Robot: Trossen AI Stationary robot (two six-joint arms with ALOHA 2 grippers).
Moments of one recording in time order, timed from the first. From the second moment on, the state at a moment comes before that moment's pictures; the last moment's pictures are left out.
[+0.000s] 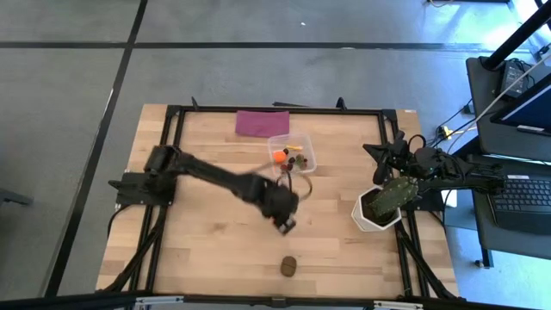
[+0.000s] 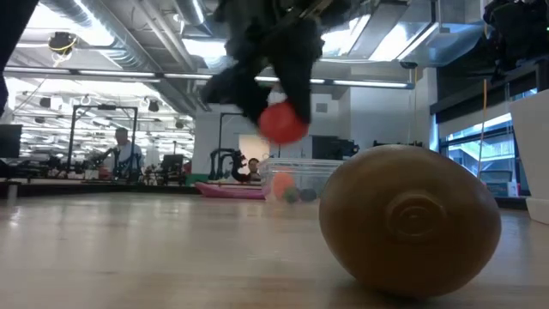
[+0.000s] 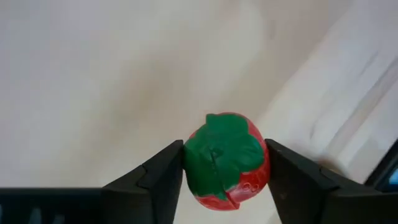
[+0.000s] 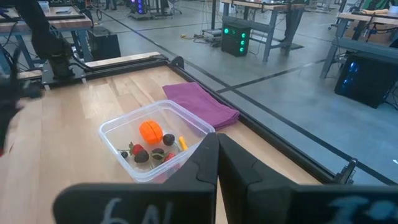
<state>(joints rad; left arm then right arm) -0.20 1.99 1.61 -0.80 0.03 -0.97 0.03 0.13 0.40 -0.50 0.57 0.13</state>
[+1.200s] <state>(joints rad) 0.19 2.10 1.61 -0.44 -0.28 -0.56 0.03 0.13 0.40 -0.49 0.57 0.10</state>
